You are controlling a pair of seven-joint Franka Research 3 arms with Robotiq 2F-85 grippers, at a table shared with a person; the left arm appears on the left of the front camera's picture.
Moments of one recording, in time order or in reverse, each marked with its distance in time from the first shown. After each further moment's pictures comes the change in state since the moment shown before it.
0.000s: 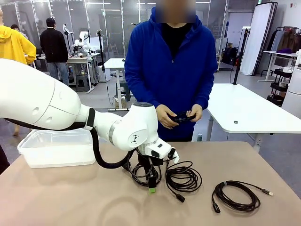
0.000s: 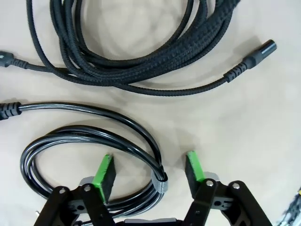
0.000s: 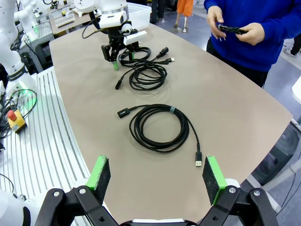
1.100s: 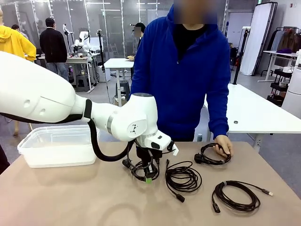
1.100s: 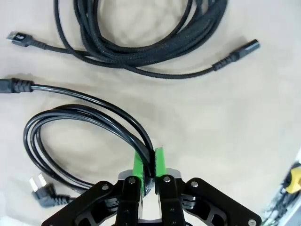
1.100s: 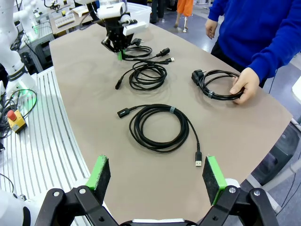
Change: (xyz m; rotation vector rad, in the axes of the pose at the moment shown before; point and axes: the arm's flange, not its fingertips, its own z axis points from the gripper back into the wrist) left arm -0.003 -0.003 0.039 -0.007 0.026 0.067; right arm 0.000 0.000 0.000 0.000 0.000 0.000
